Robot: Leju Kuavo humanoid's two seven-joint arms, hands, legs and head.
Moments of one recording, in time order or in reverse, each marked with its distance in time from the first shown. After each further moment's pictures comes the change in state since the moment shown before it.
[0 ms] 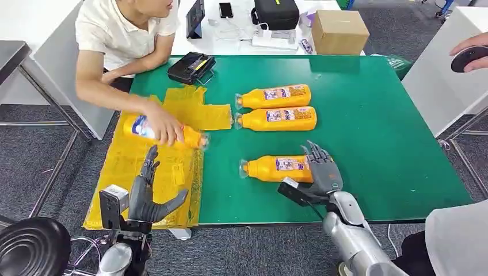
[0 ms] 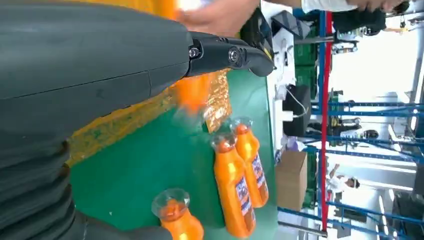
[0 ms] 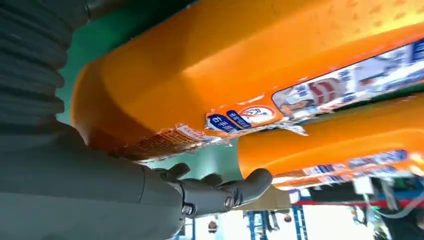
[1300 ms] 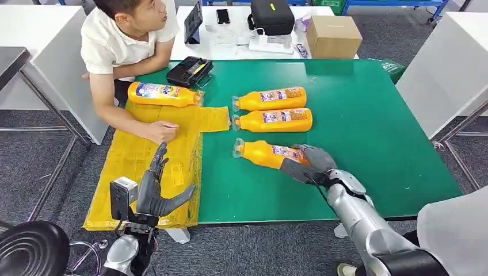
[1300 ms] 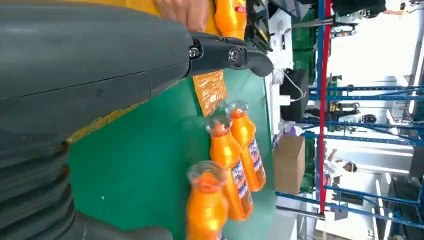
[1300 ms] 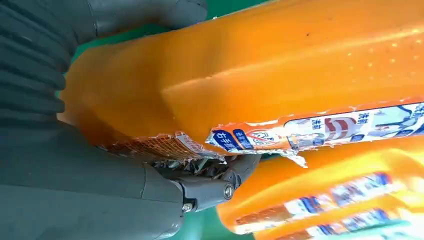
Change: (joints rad) left arm -0.059 -0.004 -0.024 0.079 0.039 -0.022 0.007; right arm -0.169 0.027 -0.012 0.184 -0.213 0.422 -0.139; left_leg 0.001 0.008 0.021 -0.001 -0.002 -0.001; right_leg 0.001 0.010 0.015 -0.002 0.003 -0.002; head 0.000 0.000
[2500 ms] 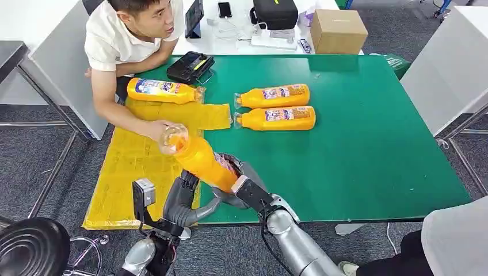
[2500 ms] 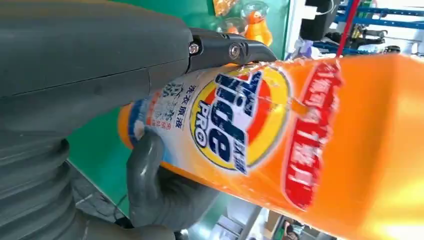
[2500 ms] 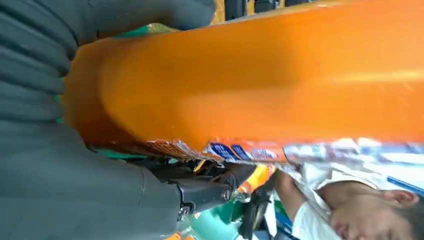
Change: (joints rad) left arm -0.023 -0.003 -0.187 0.050 0.259 -0.127 0.031; right arm 0.245 0.251 0.222 -0.421 -0.499 0.049 -0.180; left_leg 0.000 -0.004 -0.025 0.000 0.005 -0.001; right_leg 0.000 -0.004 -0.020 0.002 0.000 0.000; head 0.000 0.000
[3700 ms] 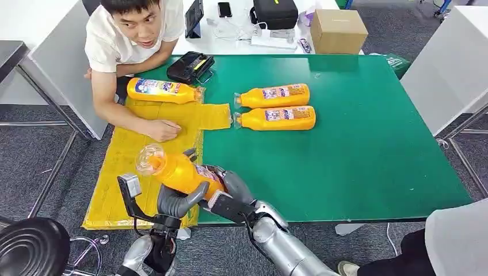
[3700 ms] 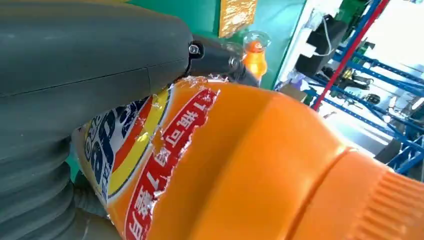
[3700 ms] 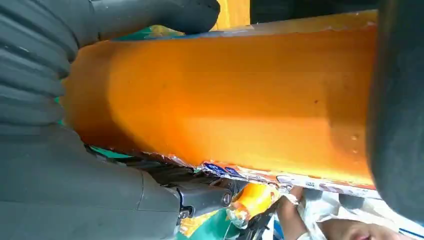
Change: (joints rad) left arm 0.000 -0.047 0.046 -0.010 0.201 0.084 0.006; right arm -0.033 0.038 0.139 0.125 0.069 -0.075 -0.006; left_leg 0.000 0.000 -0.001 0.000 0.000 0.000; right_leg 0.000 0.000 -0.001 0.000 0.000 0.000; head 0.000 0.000
